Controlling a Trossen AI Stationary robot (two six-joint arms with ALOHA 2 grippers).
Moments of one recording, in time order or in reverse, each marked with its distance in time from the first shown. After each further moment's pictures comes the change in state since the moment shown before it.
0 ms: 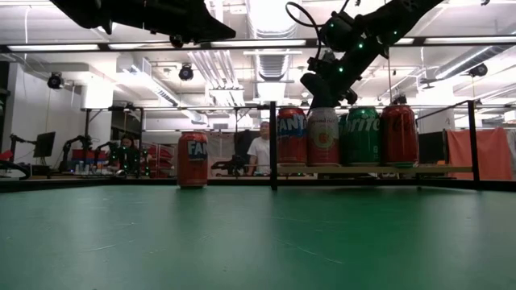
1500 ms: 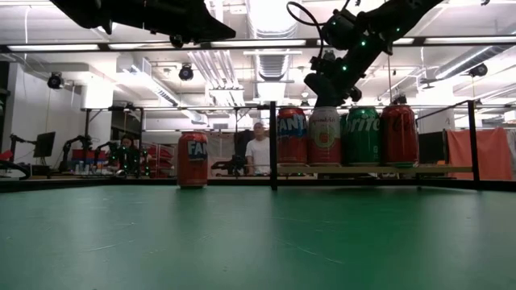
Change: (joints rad) left arm 0.000 0.000 0.000 0.001 0.000 0.002; right arm 0.001 -0.037 -0.004 -0.031 0.040 -0.010
